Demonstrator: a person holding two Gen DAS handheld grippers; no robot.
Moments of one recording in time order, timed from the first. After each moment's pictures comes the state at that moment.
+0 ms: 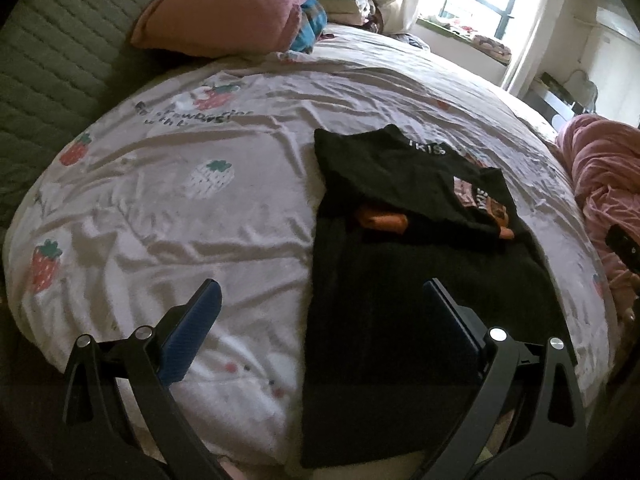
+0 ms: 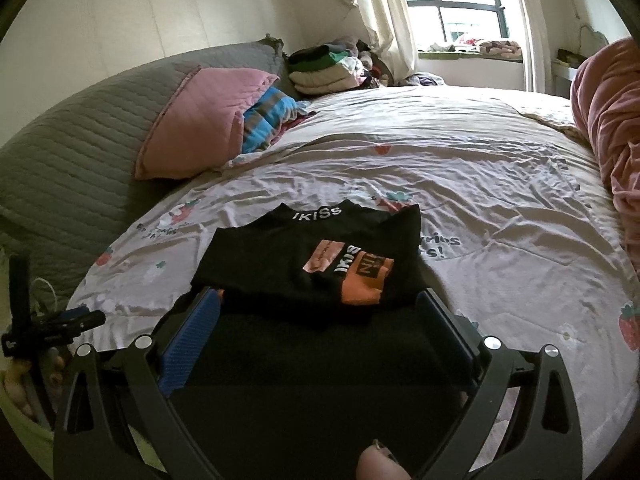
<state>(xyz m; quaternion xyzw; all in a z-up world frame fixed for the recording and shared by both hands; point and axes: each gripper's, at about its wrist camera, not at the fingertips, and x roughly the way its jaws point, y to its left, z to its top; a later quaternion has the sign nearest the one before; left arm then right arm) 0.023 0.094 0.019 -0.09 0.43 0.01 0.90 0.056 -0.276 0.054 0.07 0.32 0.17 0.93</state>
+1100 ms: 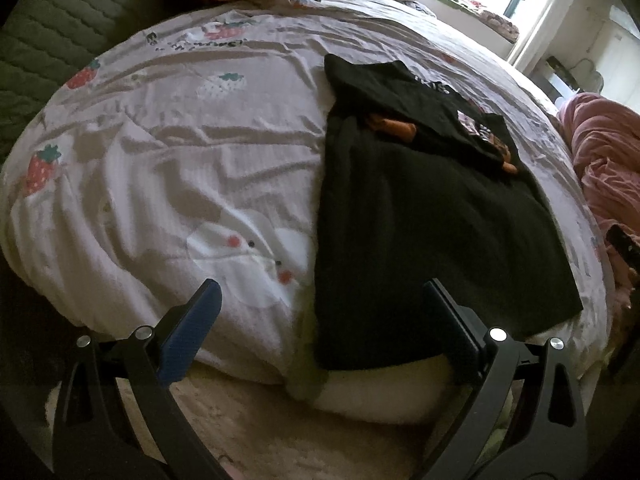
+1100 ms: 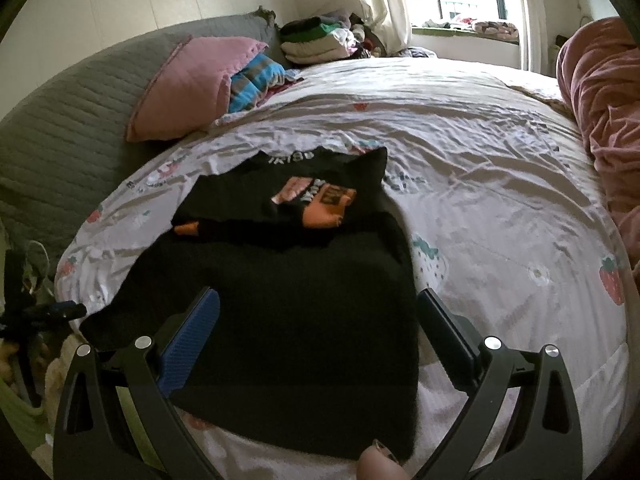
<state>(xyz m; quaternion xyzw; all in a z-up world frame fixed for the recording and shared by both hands) -0.037 0.094 -0.031 -0.11 0.49 0.00 0.87 0.008 -0.320 0.007 0.05 0.37 0.16 0.91</state>
